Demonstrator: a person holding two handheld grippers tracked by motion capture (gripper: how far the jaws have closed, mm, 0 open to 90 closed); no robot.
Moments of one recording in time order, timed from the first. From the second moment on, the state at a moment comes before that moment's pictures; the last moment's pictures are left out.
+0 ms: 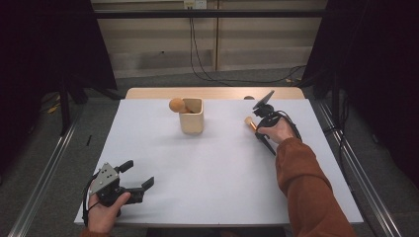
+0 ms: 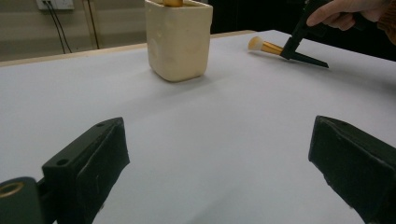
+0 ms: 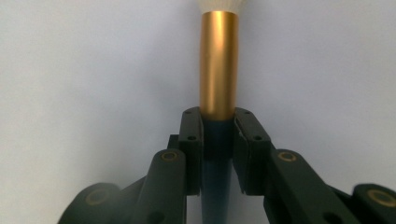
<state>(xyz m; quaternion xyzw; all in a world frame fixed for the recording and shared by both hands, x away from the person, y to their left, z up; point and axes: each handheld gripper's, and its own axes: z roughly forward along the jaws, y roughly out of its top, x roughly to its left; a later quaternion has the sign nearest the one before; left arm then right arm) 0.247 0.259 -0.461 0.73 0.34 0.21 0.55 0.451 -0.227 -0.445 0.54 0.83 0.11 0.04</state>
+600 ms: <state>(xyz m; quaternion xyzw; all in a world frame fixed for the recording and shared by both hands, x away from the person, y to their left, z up) 0.248 0.260 -0.461 0.73 0.35 0.21 0.55 0.428 -0.240 -0.420 0.51 0.83 0.23 0.06</state>
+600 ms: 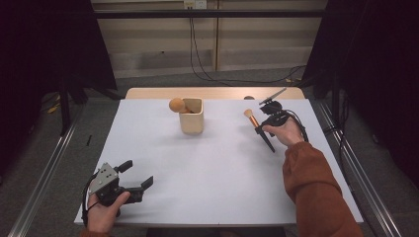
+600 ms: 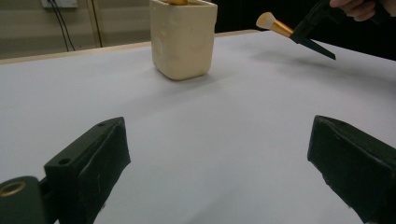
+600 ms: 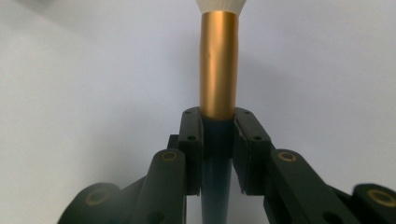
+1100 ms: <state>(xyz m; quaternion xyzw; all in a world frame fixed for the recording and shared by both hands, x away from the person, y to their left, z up) 0.248 0.258 -0.461 0.73 0.35 0.21 0.55 0.404 -0.252 -0.418 0.50 0.79 0.35 0.12</state>
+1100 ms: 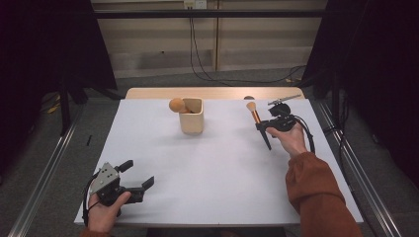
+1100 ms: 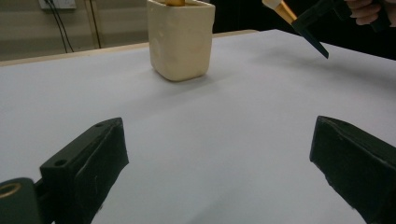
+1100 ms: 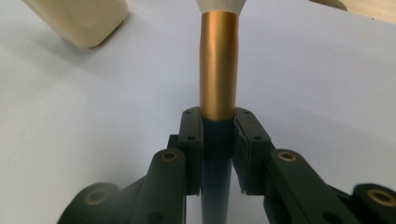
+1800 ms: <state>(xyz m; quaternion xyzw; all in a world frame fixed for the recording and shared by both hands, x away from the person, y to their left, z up) 0.248 0.261 -0.460 0.73 0.34 0.22 0.55 0.386 -0.266 -0.432 0.46 0.71 0.50 0.18</state>
